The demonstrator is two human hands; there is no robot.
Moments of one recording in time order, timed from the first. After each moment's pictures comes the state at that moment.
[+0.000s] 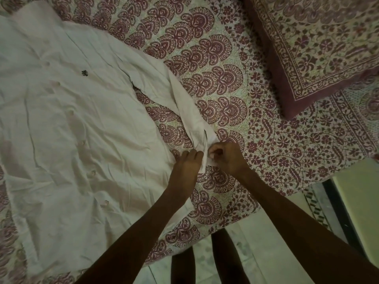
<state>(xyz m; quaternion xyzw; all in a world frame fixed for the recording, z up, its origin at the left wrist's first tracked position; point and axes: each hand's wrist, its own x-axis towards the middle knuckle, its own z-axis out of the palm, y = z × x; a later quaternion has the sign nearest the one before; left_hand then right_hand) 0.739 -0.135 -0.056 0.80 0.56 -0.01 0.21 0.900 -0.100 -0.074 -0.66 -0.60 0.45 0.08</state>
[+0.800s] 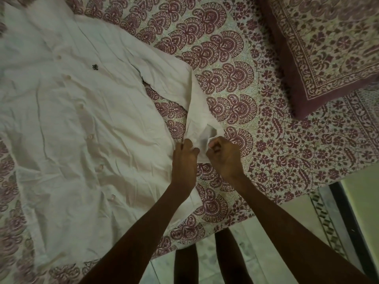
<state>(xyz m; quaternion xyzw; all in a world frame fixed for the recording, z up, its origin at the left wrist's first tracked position) 0.727 -0.132 -0.072 0.71 0.67 0.09 0.21 0.857 -0.110 -0.066 -0.72 -0.53 0.40 0.18</state>
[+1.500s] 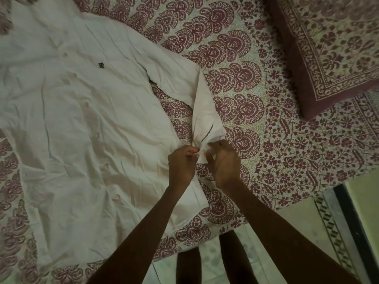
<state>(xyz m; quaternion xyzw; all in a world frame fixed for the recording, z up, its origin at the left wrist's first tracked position) 0.703 -0.127 -0.065 0.44 0.74 0.22 0.45 0.833 -0.124 -0.076 -0.71 -0.66 0.23 0.06</state>
